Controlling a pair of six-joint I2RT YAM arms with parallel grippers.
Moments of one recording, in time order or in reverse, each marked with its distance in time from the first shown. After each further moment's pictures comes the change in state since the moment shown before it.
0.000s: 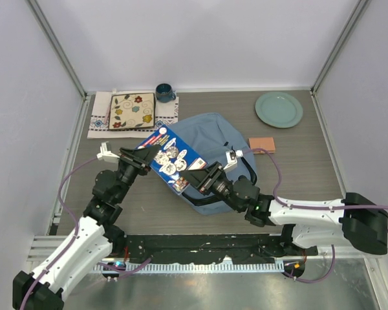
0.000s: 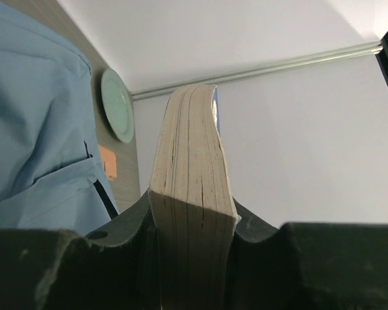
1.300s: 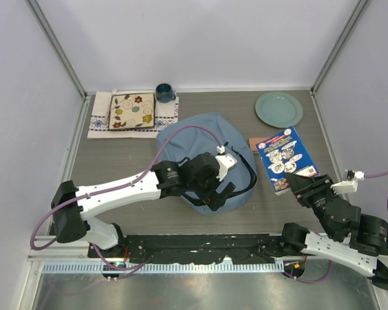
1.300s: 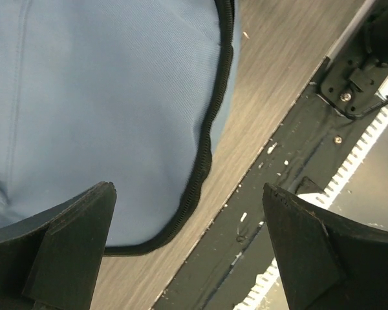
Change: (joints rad) left arm -0.692 0.850 0.864 -0.937 0.052 1.107; right arm -0.003 -1.044 0.305 -1.749 0.615 -0.039
